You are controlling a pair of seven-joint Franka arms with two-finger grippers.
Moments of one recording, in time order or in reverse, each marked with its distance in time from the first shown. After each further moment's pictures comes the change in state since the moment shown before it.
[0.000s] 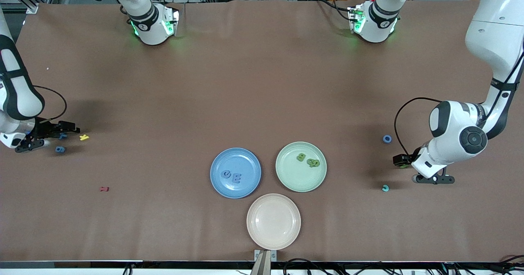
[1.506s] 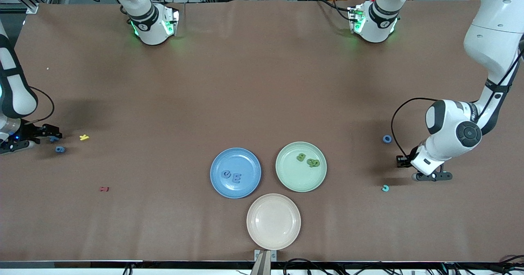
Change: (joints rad) left arm 0.033 0.023 -0.002 -0.077 0.006 0.167 -0.041; right arm -0.034 0.025 0.001 0.054 -0.136 0.130 0.013
